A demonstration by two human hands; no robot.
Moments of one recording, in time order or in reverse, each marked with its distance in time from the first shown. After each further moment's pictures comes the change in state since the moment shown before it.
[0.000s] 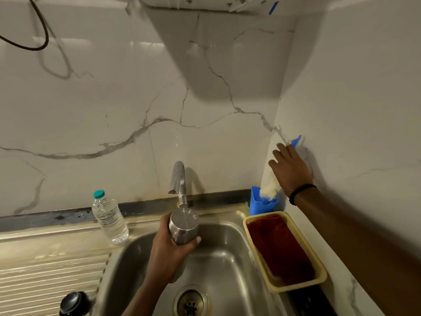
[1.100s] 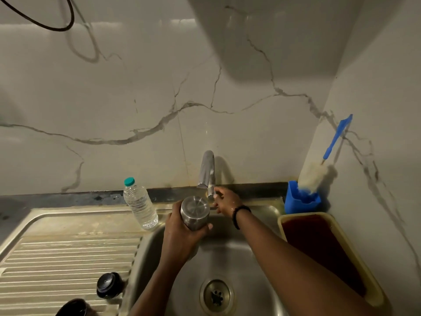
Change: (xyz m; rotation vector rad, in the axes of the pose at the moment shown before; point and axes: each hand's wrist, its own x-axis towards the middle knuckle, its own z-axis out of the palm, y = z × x) left_hand 0.029 -0.019 -0.024 0.176 0.134 -0.009; right_hand 0.042 -0.242 -0.057 1.841 -0.712 0.268
